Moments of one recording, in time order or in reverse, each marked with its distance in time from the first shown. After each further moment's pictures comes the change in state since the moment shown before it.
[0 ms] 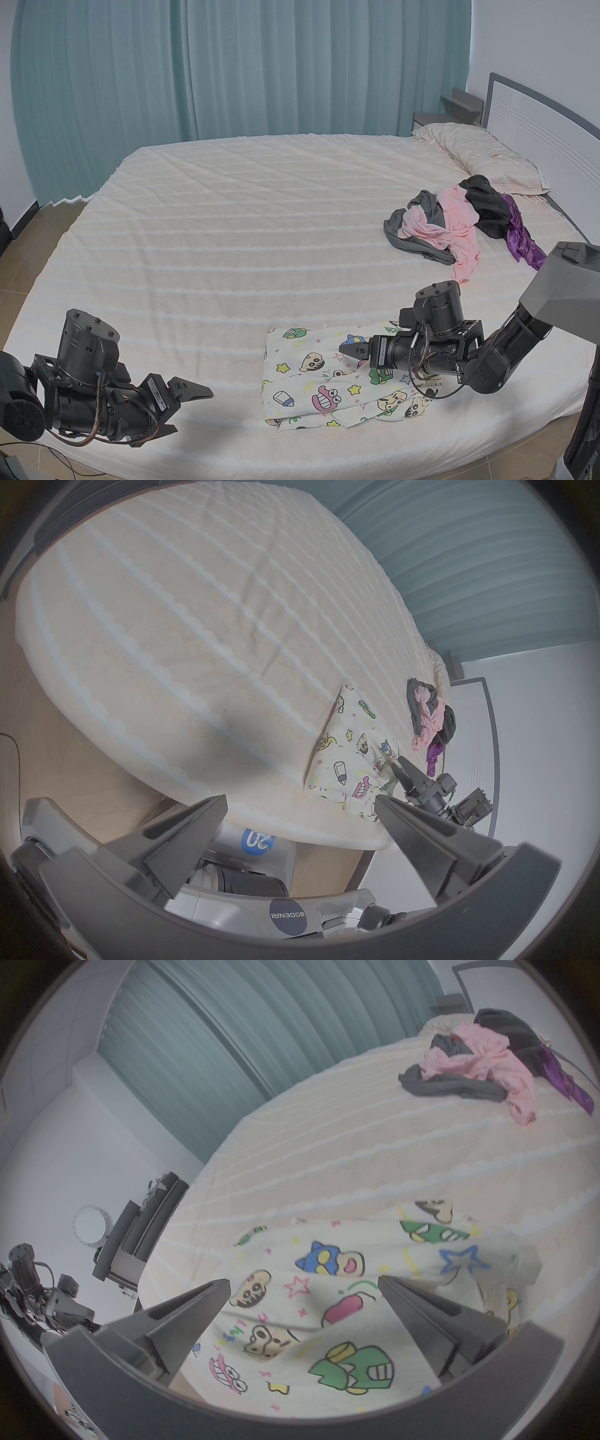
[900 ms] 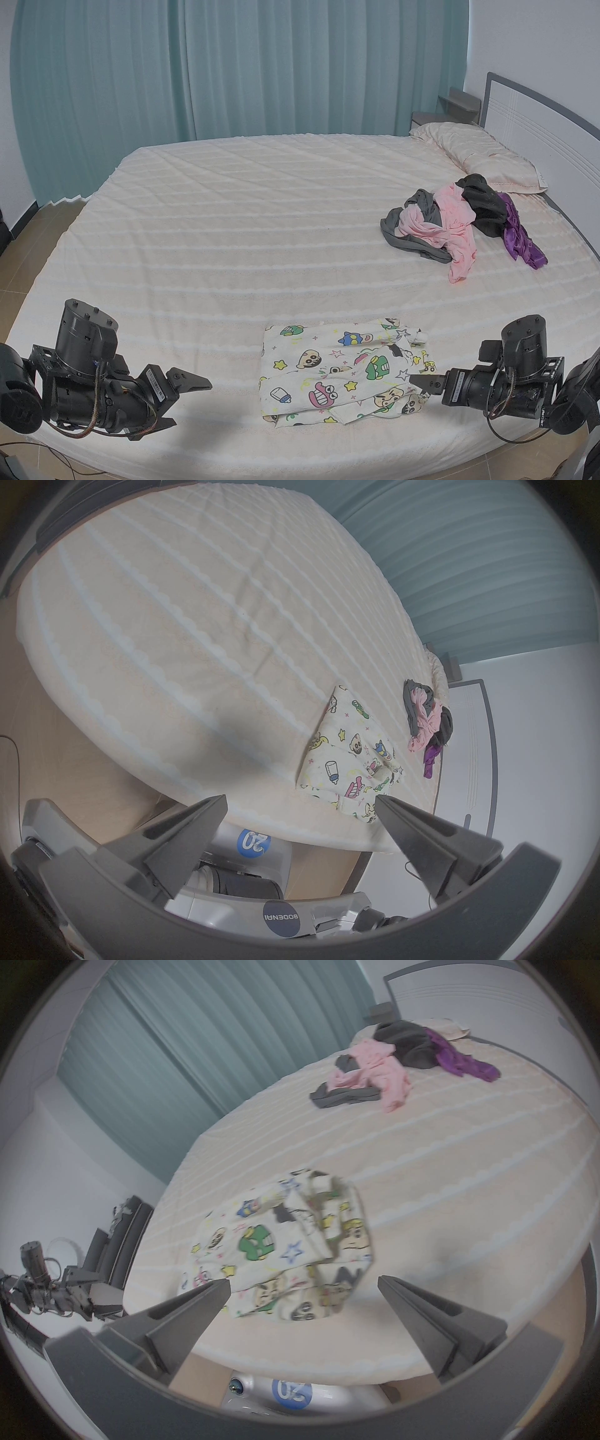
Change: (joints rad) left arm 0.014 0.000 -0.045 0.036 0.000 0.000; right arm -0.010 -0.407 0.516 -0.071 -0.177 0.120
